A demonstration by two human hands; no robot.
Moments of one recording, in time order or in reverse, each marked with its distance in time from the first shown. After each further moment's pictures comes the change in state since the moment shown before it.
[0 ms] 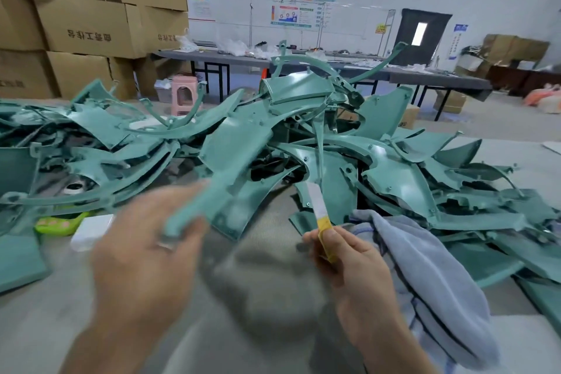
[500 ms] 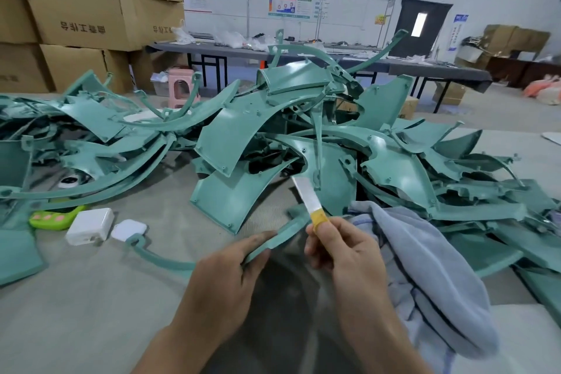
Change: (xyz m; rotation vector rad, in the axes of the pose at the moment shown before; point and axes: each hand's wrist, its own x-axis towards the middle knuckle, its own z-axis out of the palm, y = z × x) left_hand -0.048 0.013 0.058 -0.075 -0.540 -0.043; right_hand 0.001 0.009 -0.001 -0.175 -0.048 -0.201
